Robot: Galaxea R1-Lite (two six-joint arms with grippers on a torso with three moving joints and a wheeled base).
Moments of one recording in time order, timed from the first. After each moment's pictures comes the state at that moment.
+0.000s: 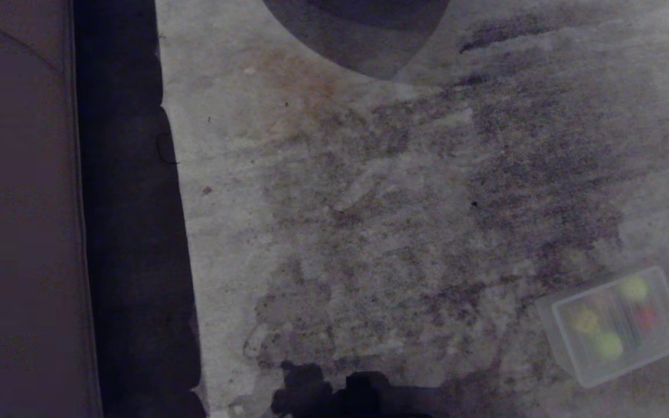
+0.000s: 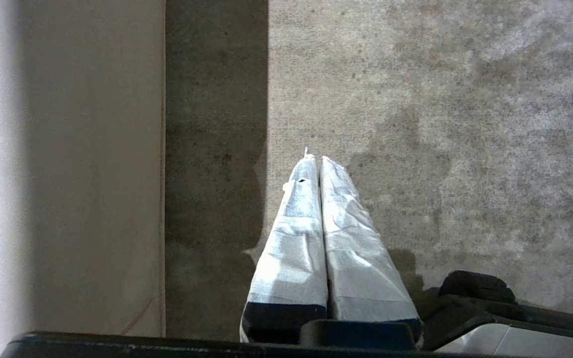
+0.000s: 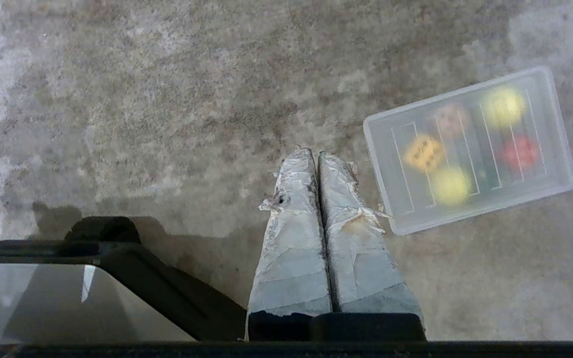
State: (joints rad) left arm 0.00 0.00 0.00 -0.01 0.07 -0.15; right arm 0.00 0.01 0.00 -0.01 0.01 0.00
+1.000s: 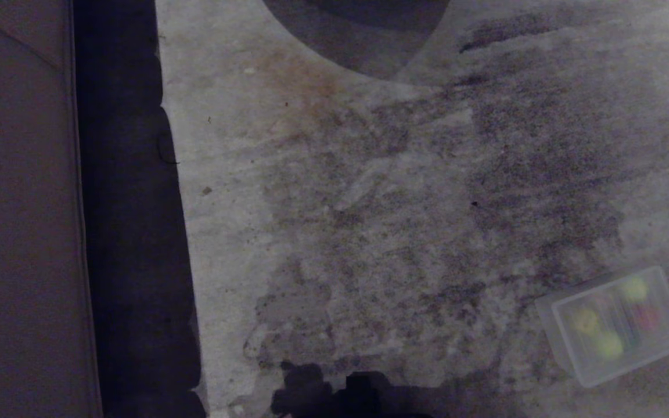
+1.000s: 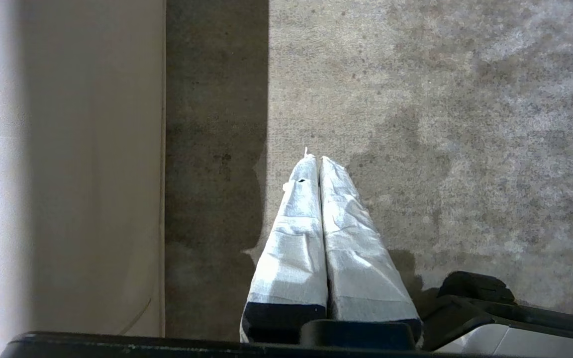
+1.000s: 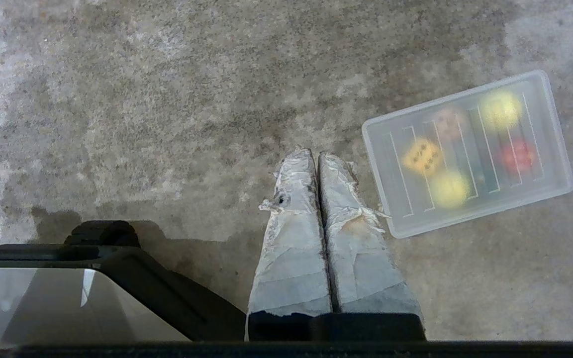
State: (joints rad) left arm 0.00 0.00 0.00 -0.01 0.07 -0.15; right arm 0.00 0.00 0.00 -0.01 0.01 0.00
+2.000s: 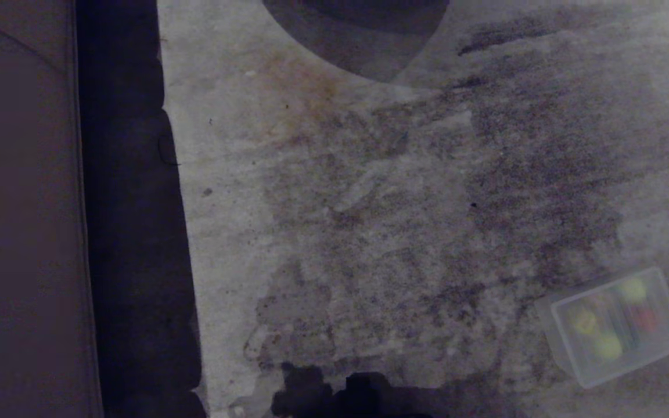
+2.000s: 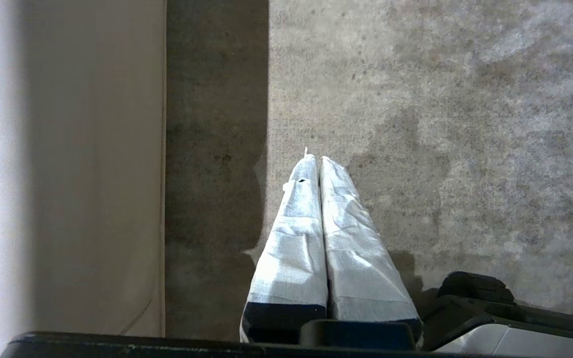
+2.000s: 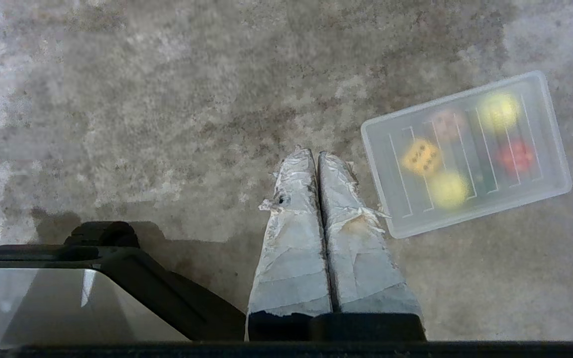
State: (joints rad) left arm 0.00 0.00 0.00 -0.01 0.07 -0.15; right arm 0.00 0.00 0.00 -0.01 0.01 0.00
